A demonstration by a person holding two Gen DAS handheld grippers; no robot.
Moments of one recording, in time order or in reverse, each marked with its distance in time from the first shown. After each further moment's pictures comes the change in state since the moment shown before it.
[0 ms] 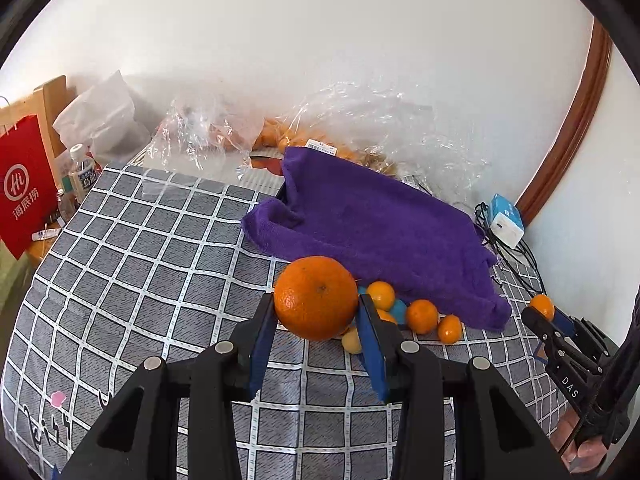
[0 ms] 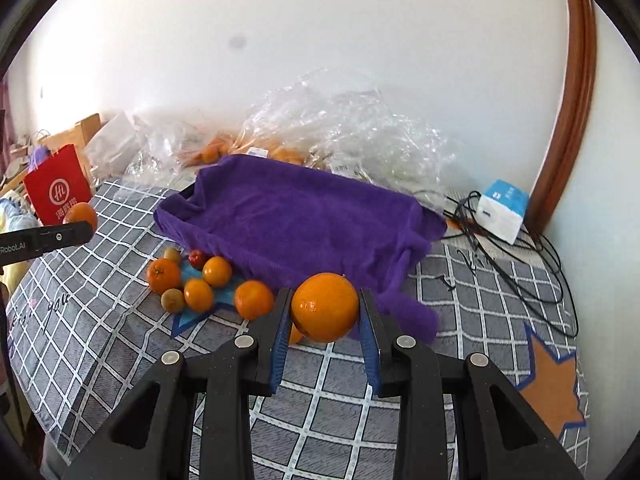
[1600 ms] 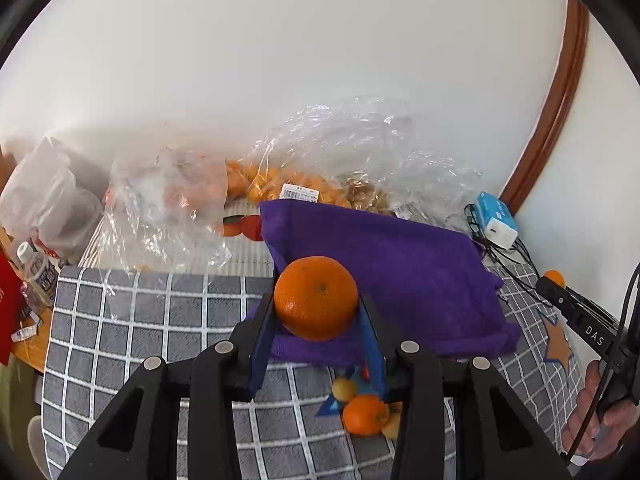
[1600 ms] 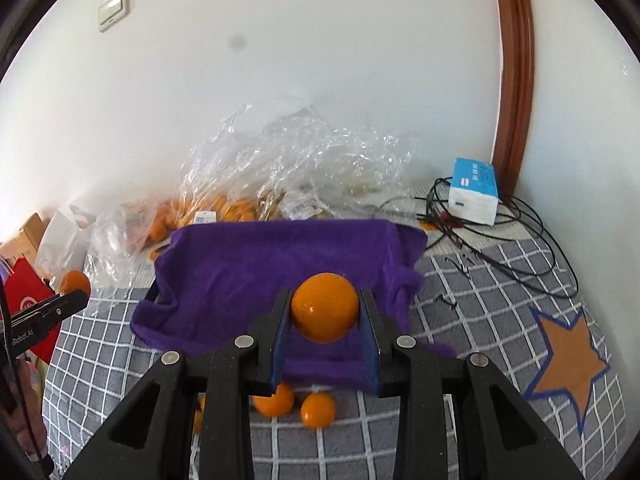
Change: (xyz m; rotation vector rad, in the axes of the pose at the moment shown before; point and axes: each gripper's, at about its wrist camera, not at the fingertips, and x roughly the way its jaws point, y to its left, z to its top) left arm 0.055 0.015 0.103 0.192 0.006 -0.113; right arm 0.035 -0.007 0.071 0.340 -0.001 -0.140
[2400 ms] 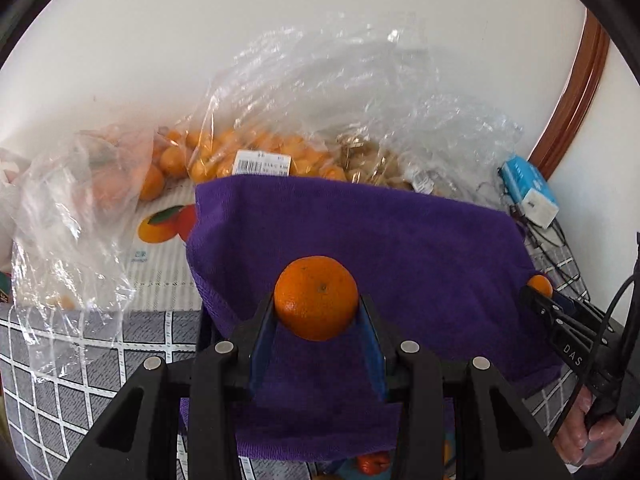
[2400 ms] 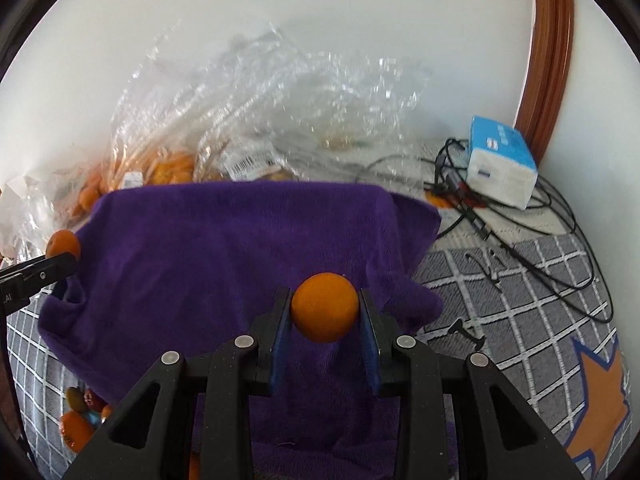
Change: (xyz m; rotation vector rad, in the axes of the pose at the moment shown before) left arm 0.134 -0.026 0.016 0.068 0.152 0.027; right arm 0.132 -0.030 -0.002 -0.037 0.157 -0.054
